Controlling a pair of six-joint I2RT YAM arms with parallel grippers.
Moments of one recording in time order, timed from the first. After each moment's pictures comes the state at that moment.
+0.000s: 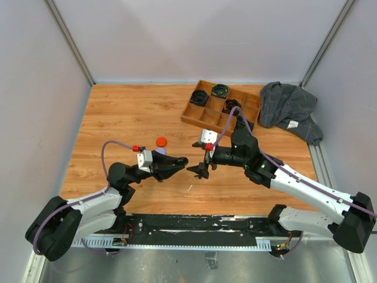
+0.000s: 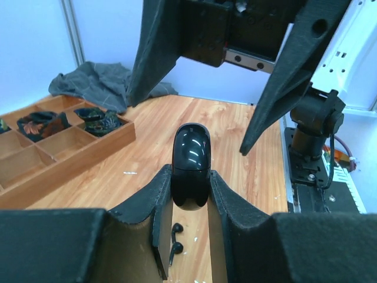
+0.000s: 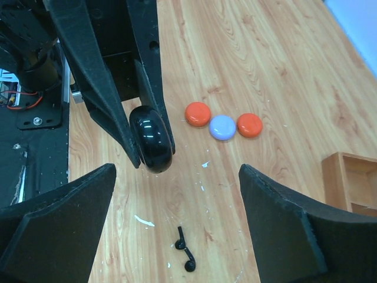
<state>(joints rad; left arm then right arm) -0.56 1.00 0.13 1.22 0.71 -0.26 0.88 1.05 0.82 0.01 -0.44 -0.27</state>
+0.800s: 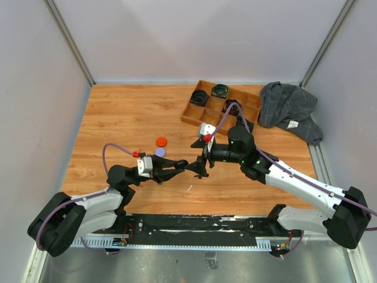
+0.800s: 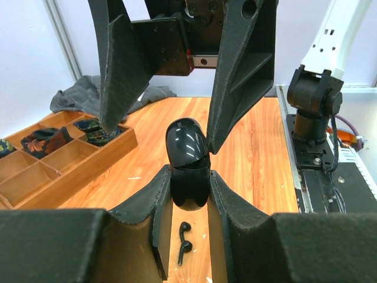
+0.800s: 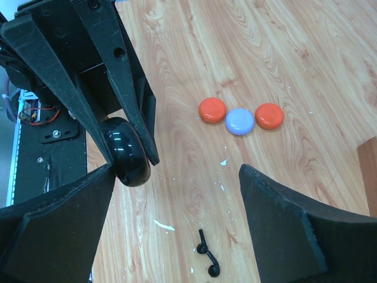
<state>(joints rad) -0.56 1.06 0.09 1.37 0.80 -0.17 0.84 1.14 0.82 0.06 -0.49 -0.12</state>
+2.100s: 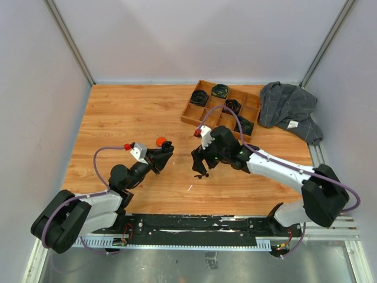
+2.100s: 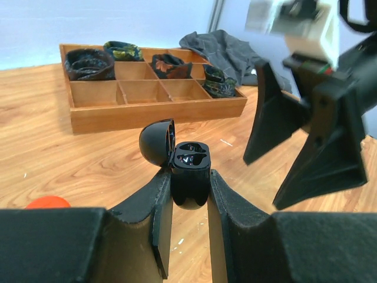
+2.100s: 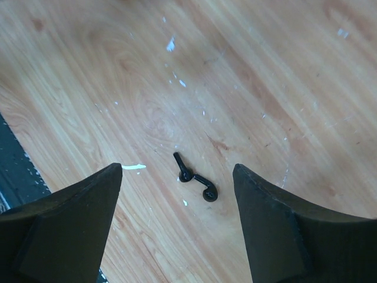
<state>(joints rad) -0.49 1.10 0.02 1.29 0.28 -0.26 0.78 1.37 0.86 -0.19 -0.26 0.07</state>
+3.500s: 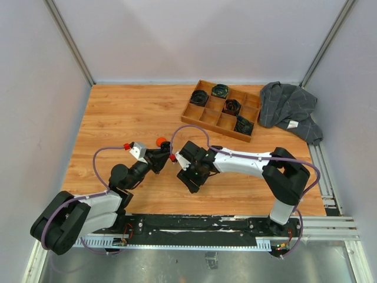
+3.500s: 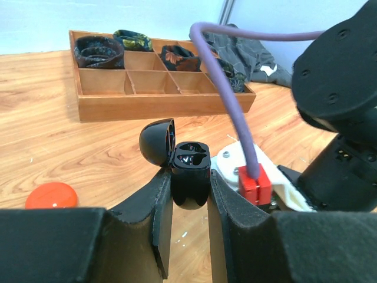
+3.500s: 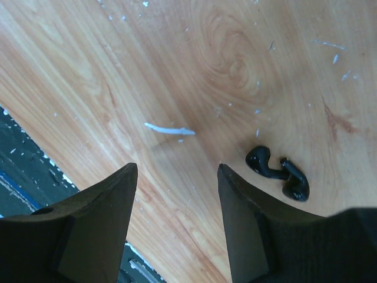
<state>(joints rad) -0.48 1.09 0.01 1.25 0.24 -0.28 1.00 1.76 1.11 -0.56 -0.20 0.04</state>
